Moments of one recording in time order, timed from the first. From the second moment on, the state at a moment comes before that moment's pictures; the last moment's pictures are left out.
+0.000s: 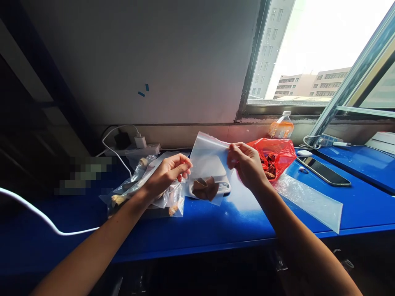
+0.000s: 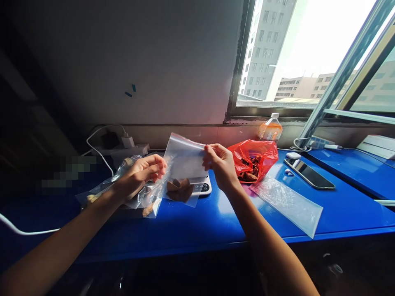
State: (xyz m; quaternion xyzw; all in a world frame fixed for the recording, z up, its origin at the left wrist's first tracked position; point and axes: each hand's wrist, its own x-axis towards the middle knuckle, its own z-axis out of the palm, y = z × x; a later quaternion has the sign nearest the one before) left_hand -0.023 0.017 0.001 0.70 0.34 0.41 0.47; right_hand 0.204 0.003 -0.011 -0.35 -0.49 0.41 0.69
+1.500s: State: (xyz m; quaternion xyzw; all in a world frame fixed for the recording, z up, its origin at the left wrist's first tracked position) left_hand -0.017 0.016 -0.016 0.81 0.36 0.44 0.10; right_hand 0.153 -0.001 0.005 -0.42 -0.83 0.03 0.35
